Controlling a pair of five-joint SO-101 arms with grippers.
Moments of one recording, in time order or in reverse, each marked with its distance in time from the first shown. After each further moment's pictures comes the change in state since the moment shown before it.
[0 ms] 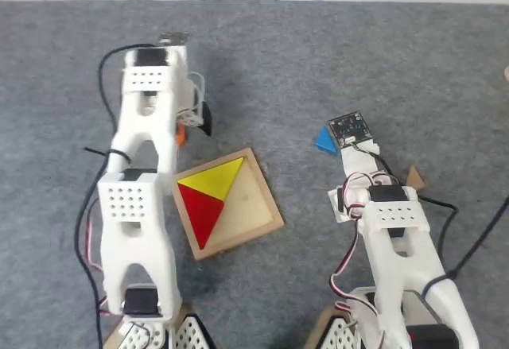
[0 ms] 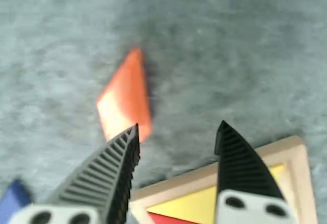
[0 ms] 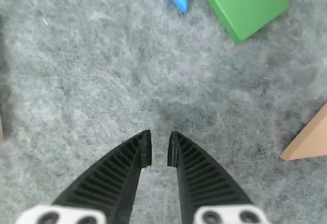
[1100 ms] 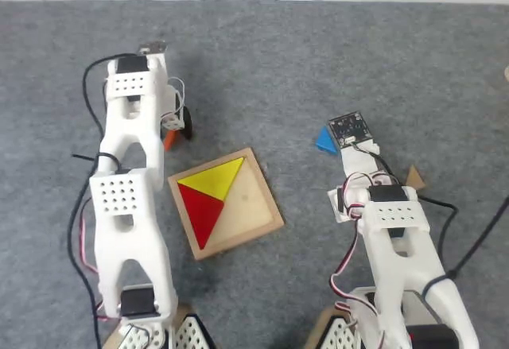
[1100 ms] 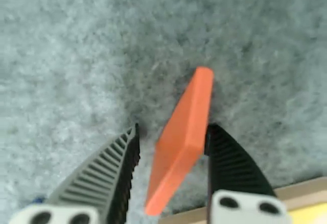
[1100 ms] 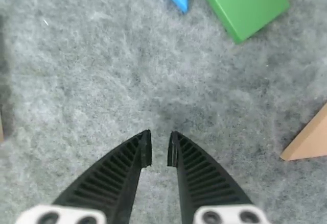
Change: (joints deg) left arm -6.2 7.9 -5.5 -1.8 -0.7; right arm 0.0 0.0 0.0 0.0 0.0
